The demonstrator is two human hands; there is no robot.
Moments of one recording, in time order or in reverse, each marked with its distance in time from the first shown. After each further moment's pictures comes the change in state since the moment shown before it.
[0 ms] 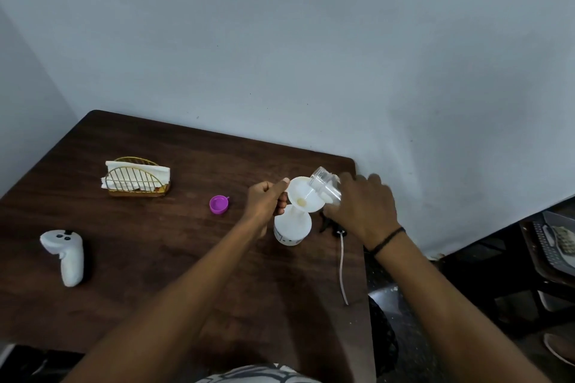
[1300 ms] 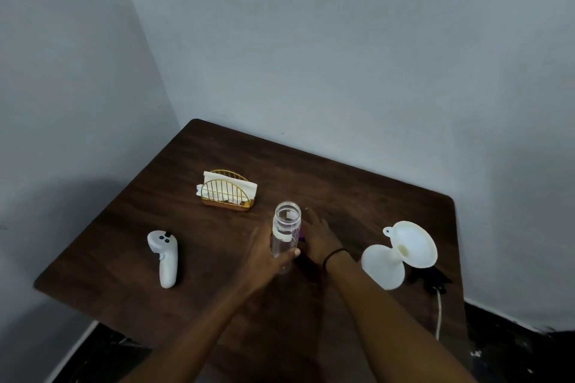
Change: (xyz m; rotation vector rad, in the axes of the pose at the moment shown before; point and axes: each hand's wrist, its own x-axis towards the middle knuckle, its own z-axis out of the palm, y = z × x) left_hand -0.017 -0.030 -0.180 0.591 0.140 0.375; right_hand 0.075 -0.195 0.196 0.471 -0.591 -0.292
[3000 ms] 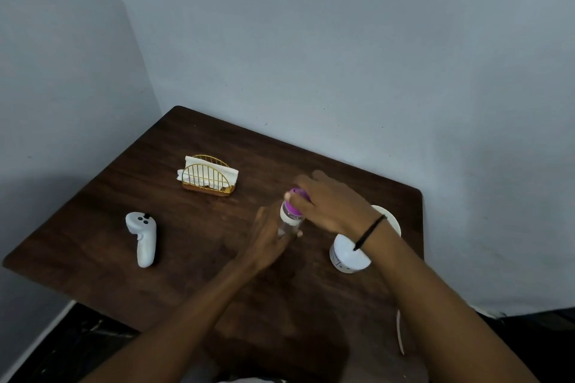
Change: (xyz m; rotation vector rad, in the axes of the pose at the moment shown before) left_hand 0.009 0.031 0.039 0.162 -0.050 0.228; right_hand -0.121 -0.074 -0.163 -0.170 0.100 -0.111
